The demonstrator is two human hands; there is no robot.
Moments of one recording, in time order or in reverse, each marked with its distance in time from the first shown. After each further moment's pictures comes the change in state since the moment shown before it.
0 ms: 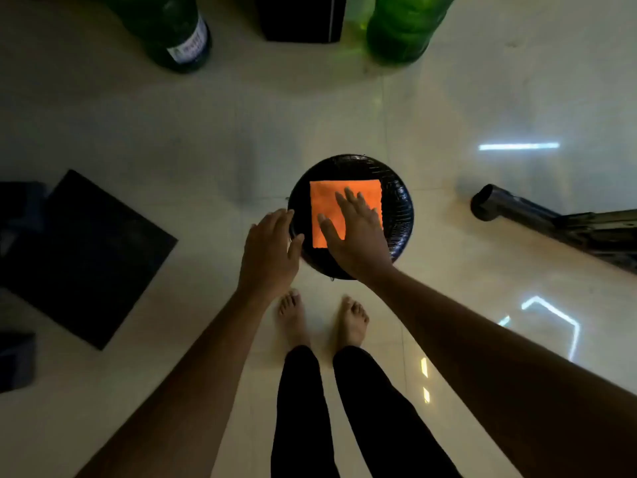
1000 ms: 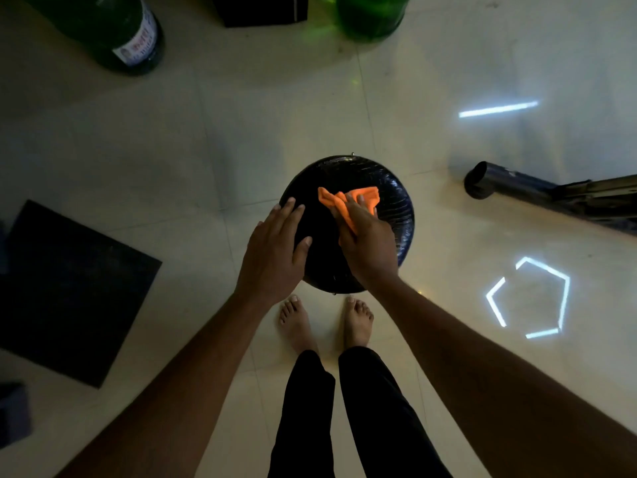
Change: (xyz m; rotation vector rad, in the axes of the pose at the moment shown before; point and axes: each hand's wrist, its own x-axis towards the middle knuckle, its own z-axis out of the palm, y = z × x) left_hand 0.054 0.001 0.003 -0.014 -0.181 0.164; right_hand 0.023 0.019 0.002 0.100 0.239 0.060
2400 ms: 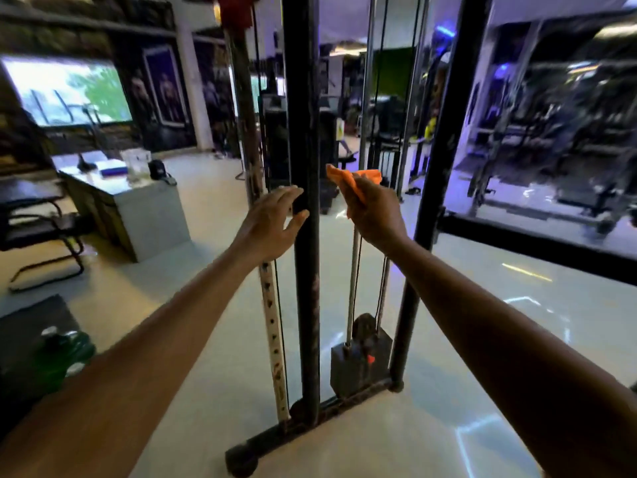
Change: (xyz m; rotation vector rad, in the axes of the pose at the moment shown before) left_hand -0.190 1.095 -0.167 0.167 0.453 1.235; right_hand -0.431 0.082 -1.061 -0.142 1.225 -0.224
